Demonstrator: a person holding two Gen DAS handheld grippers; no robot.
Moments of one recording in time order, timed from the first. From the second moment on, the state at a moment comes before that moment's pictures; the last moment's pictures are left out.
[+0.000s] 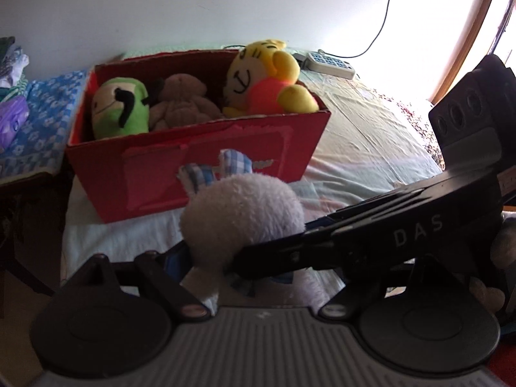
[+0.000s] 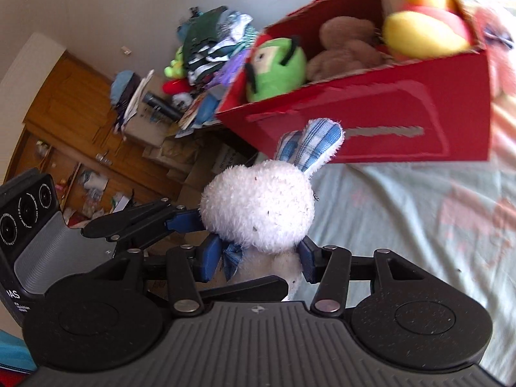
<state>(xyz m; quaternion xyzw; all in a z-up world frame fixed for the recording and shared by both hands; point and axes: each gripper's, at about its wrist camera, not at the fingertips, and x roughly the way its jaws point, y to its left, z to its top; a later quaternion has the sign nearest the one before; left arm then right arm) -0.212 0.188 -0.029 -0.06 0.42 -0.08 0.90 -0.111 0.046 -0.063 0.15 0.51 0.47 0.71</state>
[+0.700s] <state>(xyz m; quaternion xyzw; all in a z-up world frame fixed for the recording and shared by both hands) -0.175 0.159 0.028 -0.05 0.32 -0.02 0.95 -0.072 0.028 0.001 0.12 0.39 0.52 0.75</state>
